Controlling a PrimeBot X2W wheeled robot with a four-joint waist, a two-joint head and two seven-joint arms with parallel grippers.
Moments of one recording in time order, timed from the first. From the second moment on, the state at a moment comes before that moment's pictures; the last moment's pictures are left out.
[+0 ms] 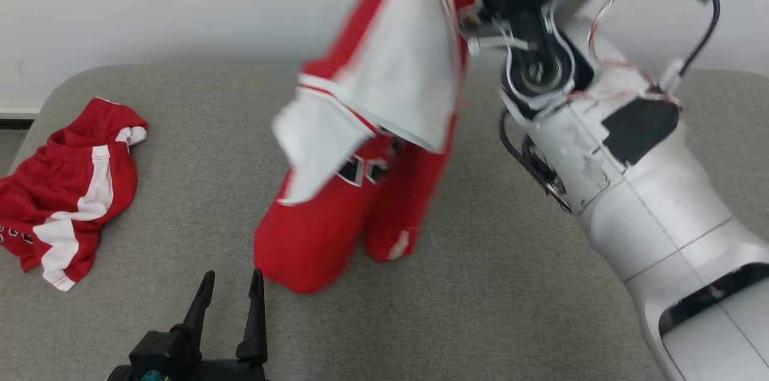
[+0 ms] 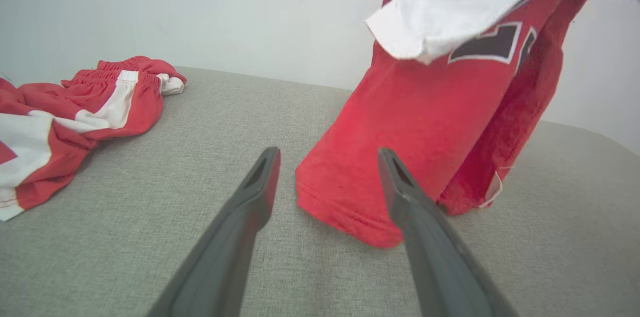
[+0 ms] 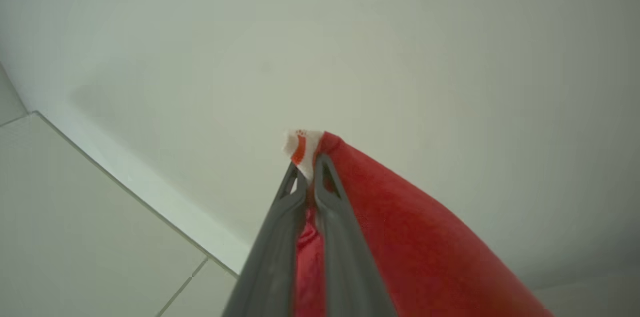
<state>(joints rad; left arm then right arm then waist) -0.06 0.05 -0.10 0.20 -0.22 -0.03 -0.26 -1.27 -0.05 0.62 0.78 1.61 0.13 -0.26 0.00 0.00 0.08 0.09</state>
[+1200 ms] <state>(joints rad) -0.01 0.05 -0.09 0.21 -0.21 -0.03 -0.26 -0.48 -0.23 -0.06 0.78 0.09 0.13 -0.26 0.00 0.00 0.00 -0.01</state>
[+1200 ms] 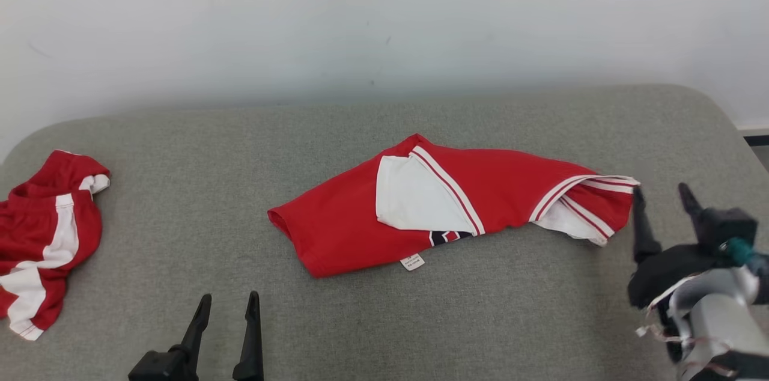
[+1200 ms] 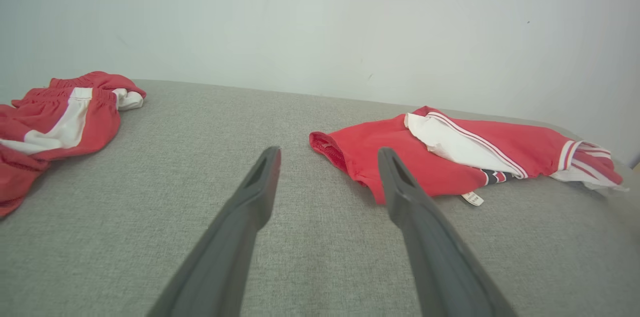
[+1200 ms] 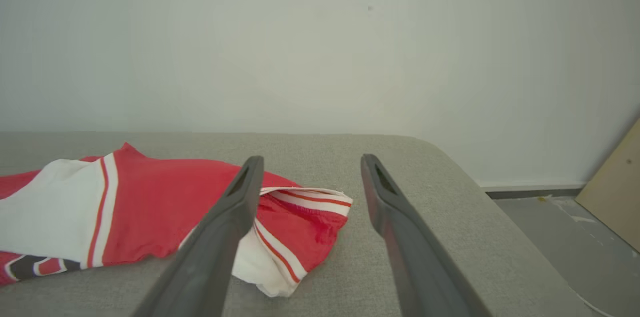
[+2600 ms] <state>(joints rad) -0.11 0.05 -0.10 0.43 -0.25 -0.06 -0.24 0.00 -0.05 0.05 0.21 -0.03 0.13 -0.24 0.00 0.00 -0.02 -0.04</state>
